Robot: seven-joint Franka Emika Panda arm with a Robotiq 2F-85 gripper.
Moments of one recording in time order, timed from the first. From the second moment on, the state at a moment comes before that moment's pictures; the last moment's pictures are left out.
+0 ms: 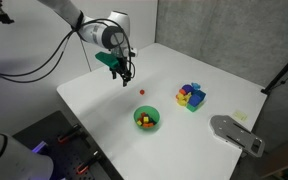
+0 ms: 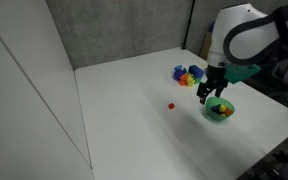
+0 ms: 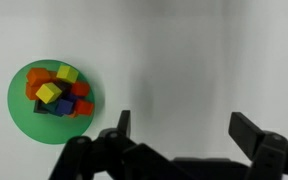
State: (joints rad) arm 0.07 0.27 0.11 -2.19 -0.02 2.29 0.21
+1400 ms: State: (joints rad) arm 0.18 0.95 -0.03 -1.52 -0.03 2.37 0.23
